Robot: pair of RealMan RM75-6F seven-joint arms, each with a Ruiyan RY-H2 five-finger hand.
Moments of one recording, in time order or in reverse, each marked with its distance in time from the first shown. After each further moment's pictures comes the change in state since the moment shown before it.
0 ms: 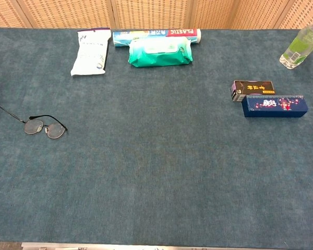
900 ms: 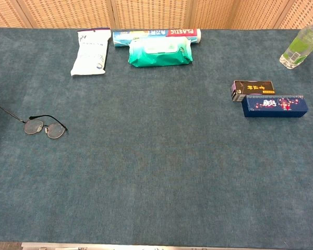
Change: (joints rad) left arm -0.002 -0.152 -0.017 0.134 0.096 -0.071 -0.170; right arm -0.001 0.006 0.004 -0.002 0.004 0.003 0.012
